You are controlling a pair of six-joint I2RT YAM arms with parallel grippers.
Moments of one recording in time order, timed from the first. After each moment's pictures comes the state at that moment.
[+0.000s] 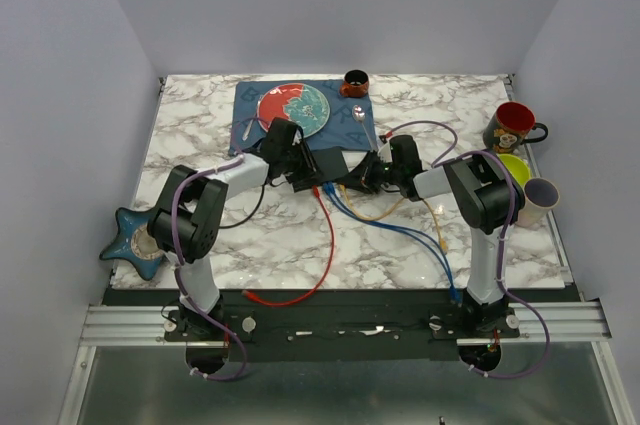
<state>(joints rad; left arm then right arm) -0.43 1.82 1.11 -0.12 0.25 -0.80 0.39 2.07 0.95 0.53 -0.64 0.98</state>
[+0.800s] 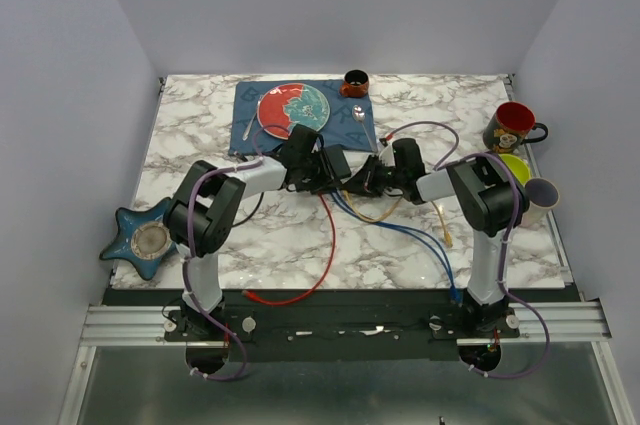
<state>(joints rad) -0.53 1.90 1.14 -0.09 0.27 -0.89 0.39 2.04 0.91 0.53 -0.66 0.90</state>
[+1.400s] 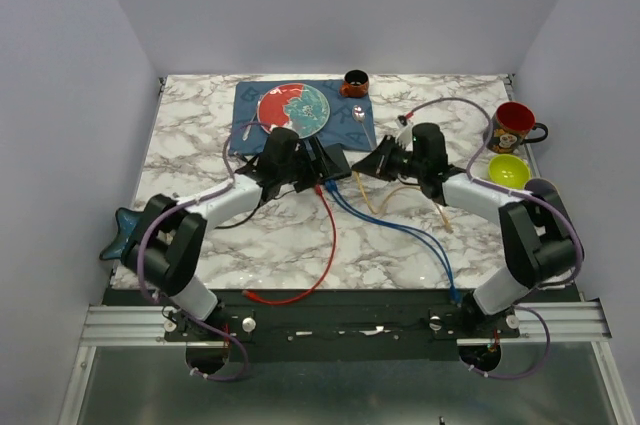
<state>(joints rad) -0.53 1.65 0.95 0.04 0.23 -0.90 0.39 1.64 0.82 0.33 -0.55 0.81</state>
